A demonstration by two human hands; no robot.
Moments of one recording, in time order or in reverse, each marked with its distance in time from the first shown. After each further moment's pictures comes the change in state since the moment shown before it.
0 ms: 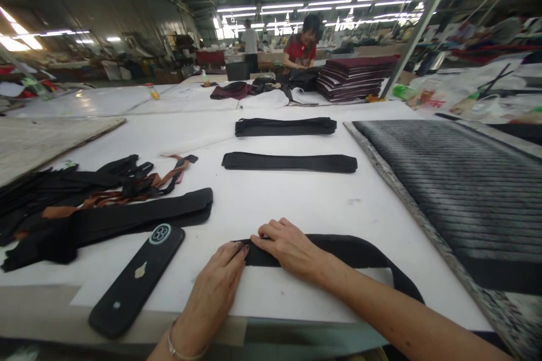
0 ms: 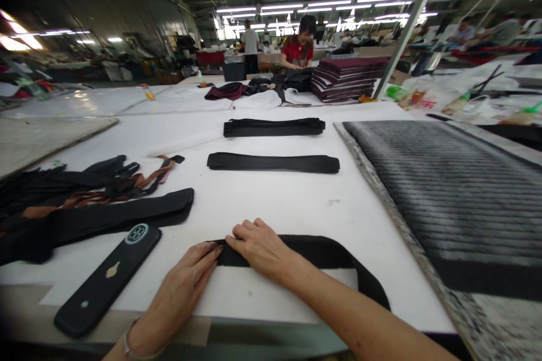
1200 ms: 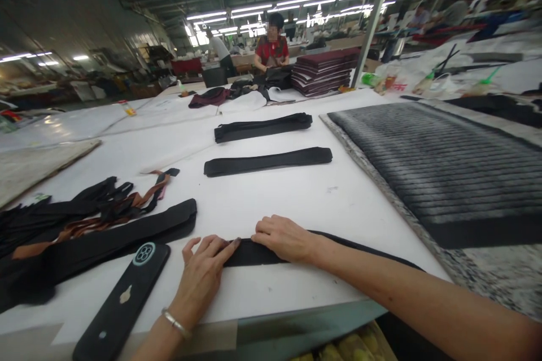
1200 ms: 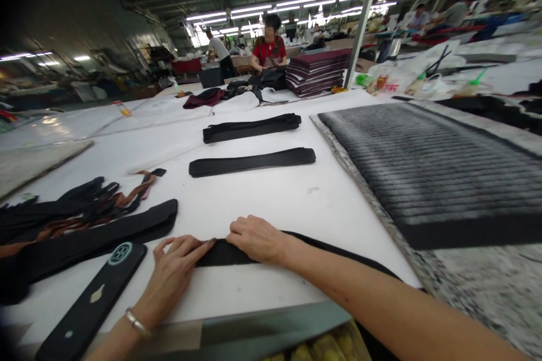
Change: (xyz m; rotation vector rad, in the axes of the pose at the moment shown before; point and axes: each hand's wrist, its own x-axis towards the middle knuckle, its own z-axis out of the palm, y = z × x) left_hand 0.028 -0.006 -0.013 0.118 -0.120 0.018; right_hand -0.022 0.026 0.004 -0.043 0.075 -0.052
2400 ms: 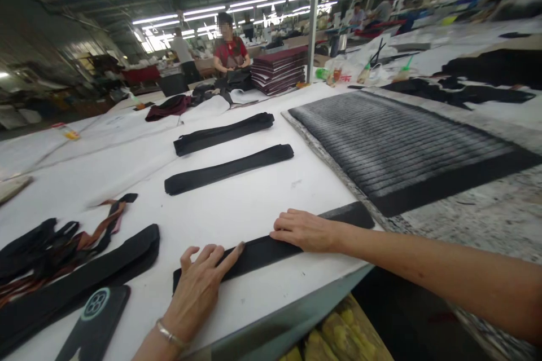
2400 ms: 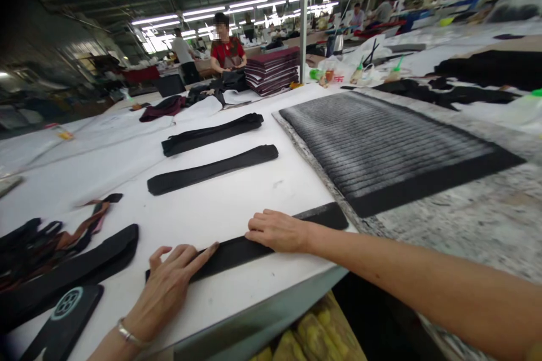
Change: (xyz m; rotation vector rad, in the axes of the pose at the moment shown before) left_hand 0.037 0.050 0.007 0.105 -0.115 0.241; right_hand -0.113 0.032 -0.034 -0.043 -0.040 0.048
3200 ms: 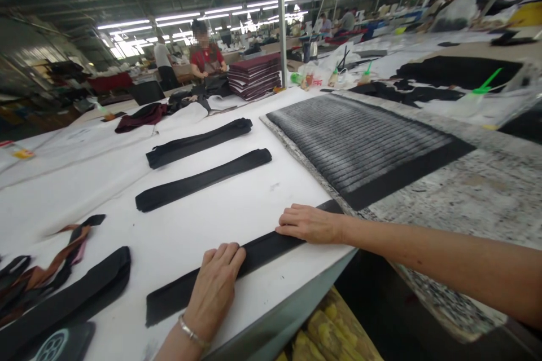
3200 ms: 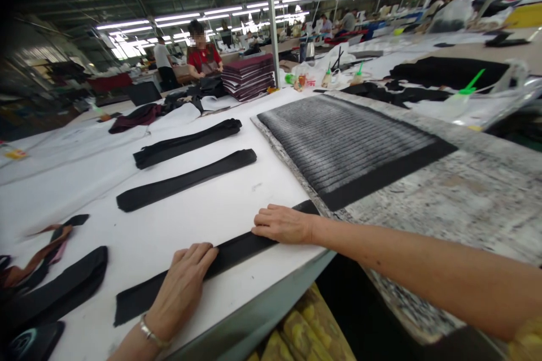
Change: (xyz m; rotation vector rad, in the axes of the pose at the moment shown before) left_hand 0.045 0.047 0.011 -0.072 -0.068 0.146; right_hand -0.062 0.015 -0.013 -0.094 0.001 0.052
